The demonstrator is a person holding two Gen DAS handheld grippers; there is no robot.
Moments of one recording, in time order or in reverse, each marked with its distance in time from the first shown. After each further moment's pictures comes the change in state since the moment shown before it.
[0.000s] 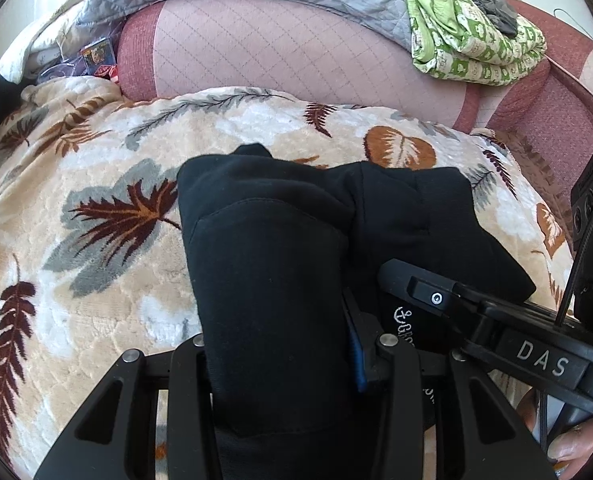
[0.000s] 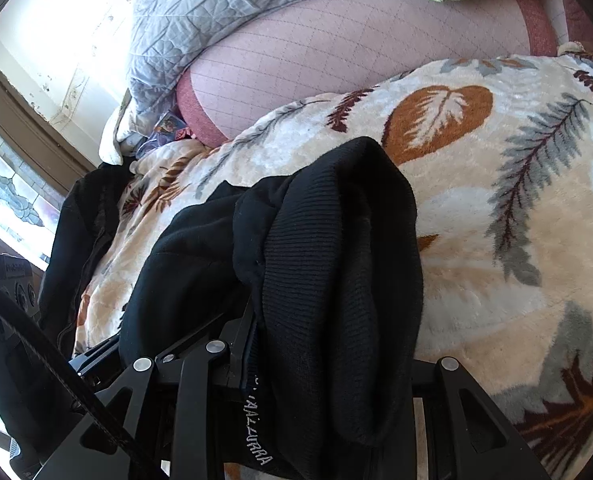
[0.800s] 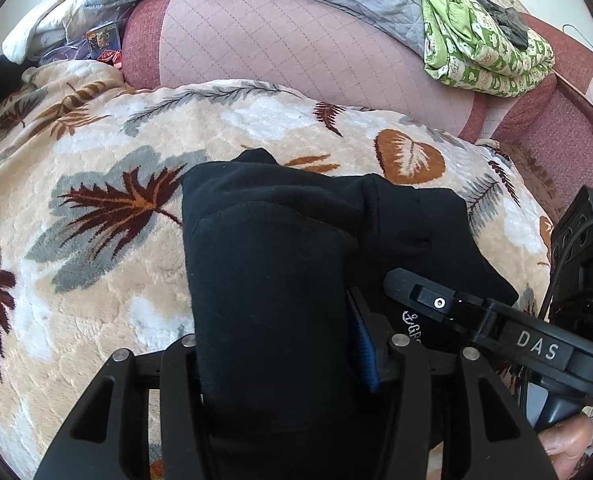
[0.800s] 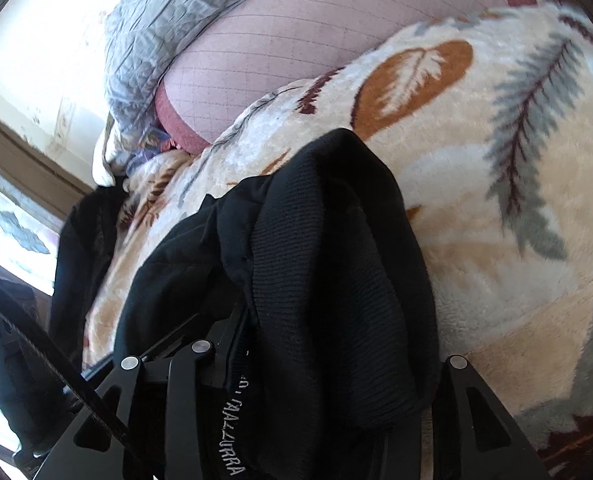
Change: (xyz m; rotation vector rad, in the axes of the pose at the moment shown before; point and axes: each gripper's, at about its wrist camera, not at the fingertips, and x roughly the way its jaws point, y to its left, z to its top) left arm 0.016 0.011 -0.003 -0.048 -0.017 -0.027; right arm 0.018 -0.032 -0.010 0.133 -0.009 0.070
